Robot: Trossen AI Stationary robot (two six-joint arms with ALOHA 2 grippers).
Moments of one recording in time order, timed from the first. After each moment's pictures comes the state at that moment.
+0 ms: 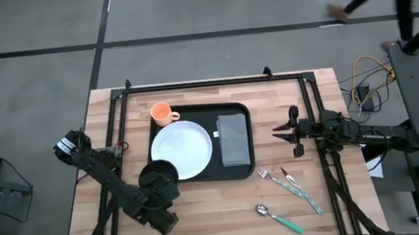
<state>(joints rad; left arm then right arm) -0.73 1.65 1.31 -1.15 -0.32 -1.15 -0.18 0.11 0.01 0.03 -0.13 -0.06</state>
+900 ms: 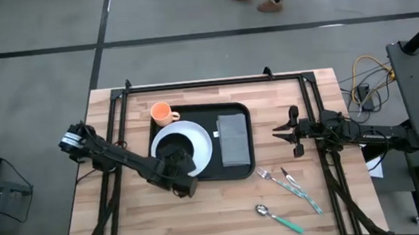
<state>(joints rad) -0.41 1.64 1.24 -1.00 -0.44 -0.73 -0.18 0.11 0.01 0.03 -0.13 -0.06</state>
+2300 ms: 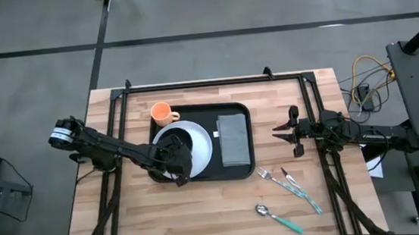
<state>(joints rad) -0.26 1.50 0.95 -0.68 -0.37 -0.58 -0.18 0.11 0.01 0.03 -0.13 -0.06</state>
